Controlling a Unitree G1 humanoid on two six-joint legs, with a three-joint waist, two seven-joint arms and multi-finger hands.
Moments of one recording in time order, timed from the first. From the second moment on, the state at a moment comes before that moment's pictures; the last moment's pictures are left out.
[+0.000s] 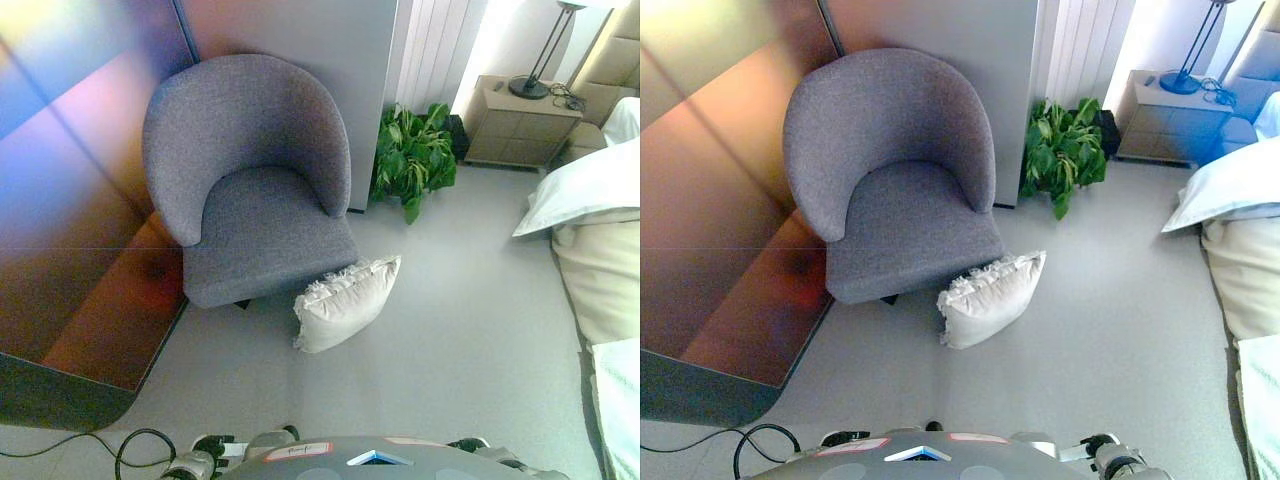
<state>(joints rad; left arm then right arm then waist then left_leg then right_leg) 0.05 0.24 -0.18 1.28 -0.05 0.15 0.01 0.02 -0.27 0.20 1.31 -0.13 0.23 0.00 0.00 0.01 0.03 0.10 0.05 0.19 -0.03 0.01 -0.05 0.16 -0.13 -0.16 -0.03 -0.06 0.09</state>
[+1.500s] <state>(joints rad) -0.01 0.23 -0.21 1.29 -0.09 0.25 0.02 -0.04 -0.29 0.36 1.29 -0.29 0.17 -0.04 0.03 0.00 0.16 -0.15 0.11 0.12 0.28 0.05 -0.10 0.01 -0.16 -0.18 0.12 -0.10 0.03</state>
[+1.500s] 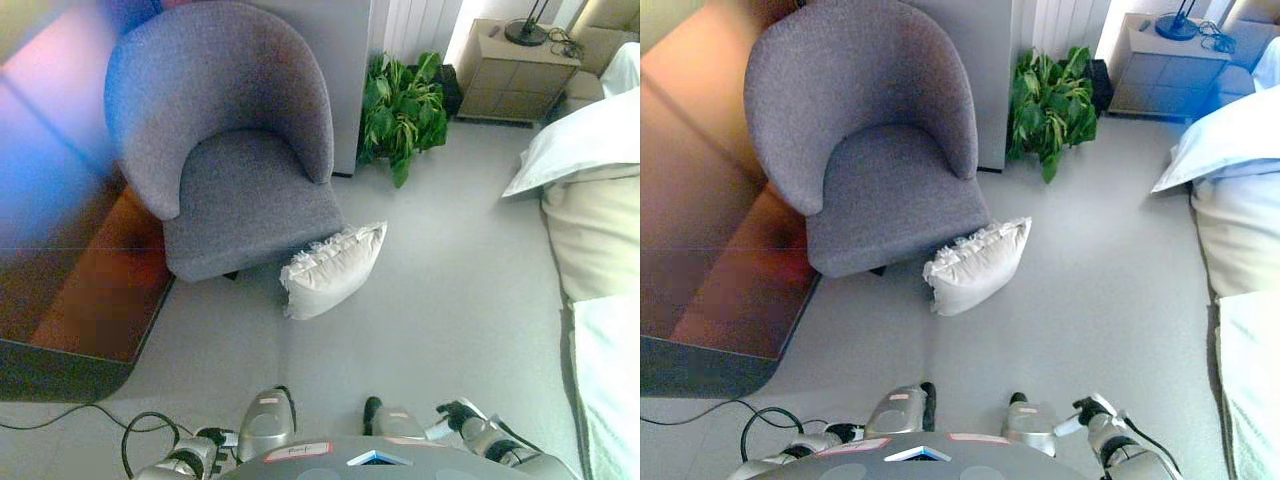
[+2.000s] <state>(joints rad) -0.07 0.26 -0.21 1.27 -0.08 0.25 -0.01 -0.05 -0.30 0.36 1.29 -0.31 0.18 -0.04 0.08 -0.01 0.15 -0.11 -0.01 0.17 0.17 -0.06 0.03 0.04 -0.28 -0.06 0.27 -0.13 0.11</state>
